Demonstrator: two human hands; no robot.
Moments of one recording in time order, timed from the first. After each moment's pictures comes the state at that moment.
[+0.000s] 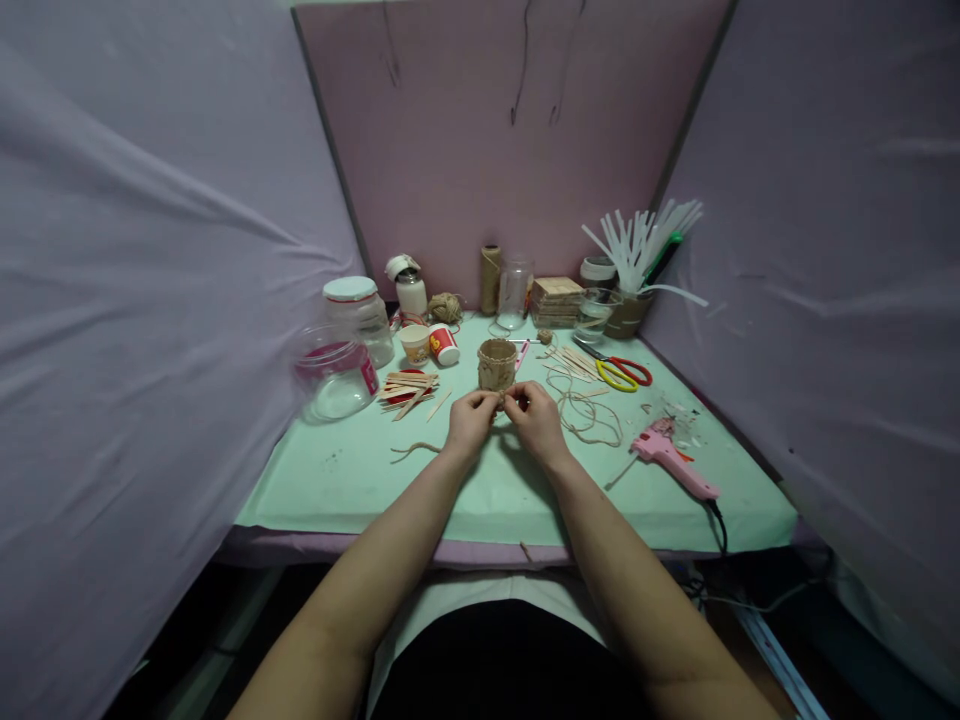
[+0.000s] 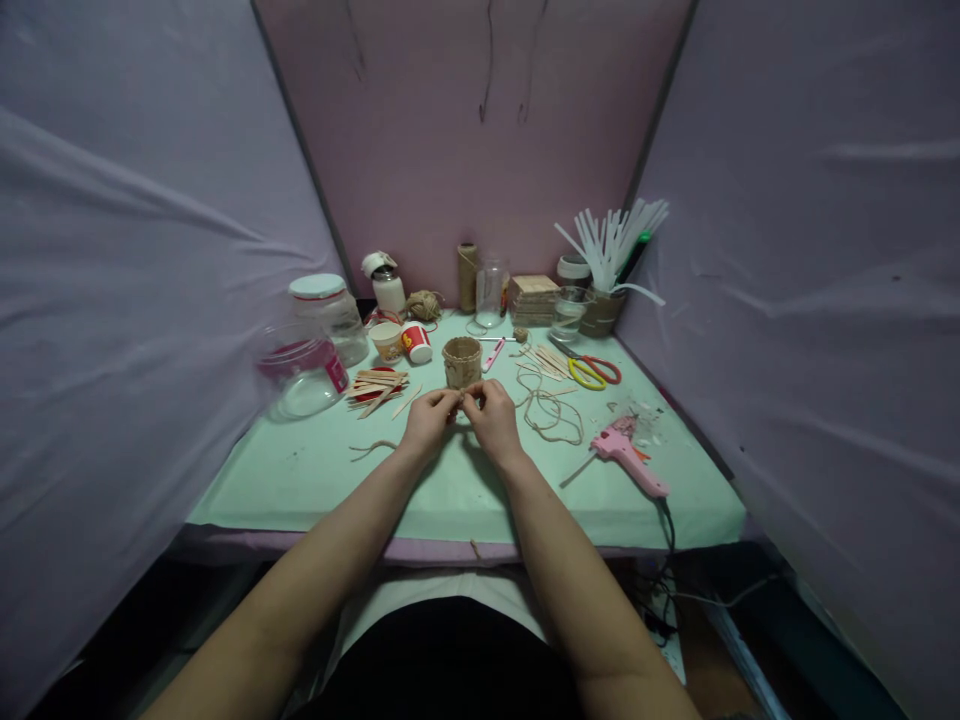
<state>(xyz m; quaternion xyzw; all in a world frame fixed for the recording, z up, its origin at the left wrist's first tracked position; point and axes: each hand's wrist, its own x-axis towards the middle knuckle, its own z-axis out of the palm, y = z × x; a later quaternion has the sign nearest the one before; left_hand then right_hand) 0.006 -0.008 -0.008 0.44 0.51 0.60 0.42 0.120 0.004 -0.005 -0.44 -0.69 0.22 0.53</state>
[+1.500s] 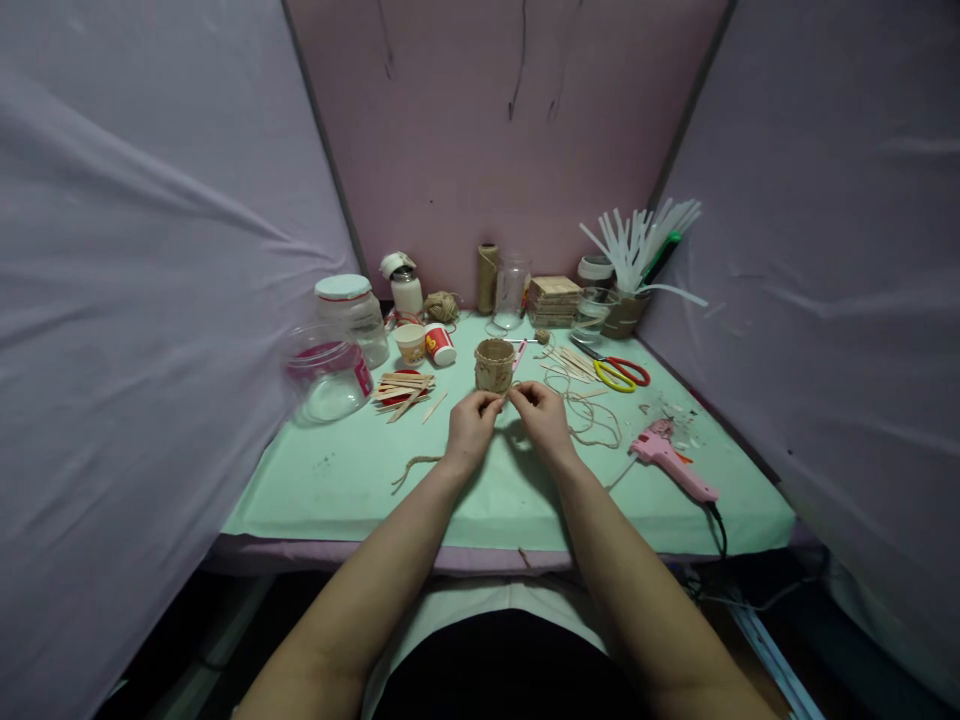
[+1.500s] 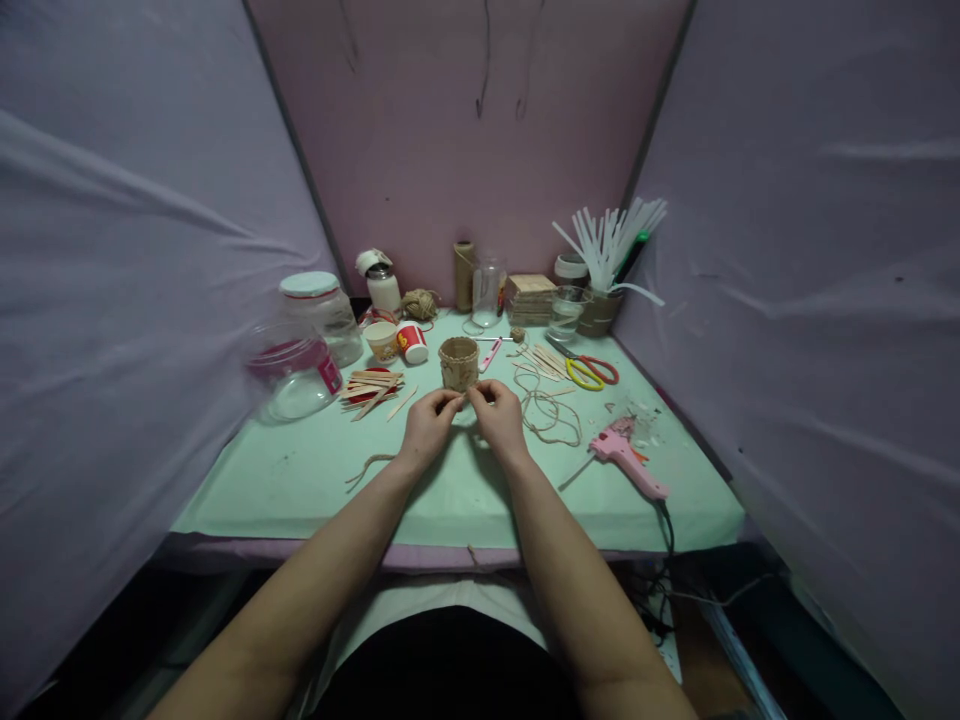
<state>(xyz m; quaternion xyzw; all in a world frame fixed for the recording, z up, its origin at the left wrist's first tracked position) 0.003 -0.012 -0.009 0.58 0.55 0.54 0.26 0.125 0.010 -0.003 -0.45 -0.59 0.38 0.56</state>
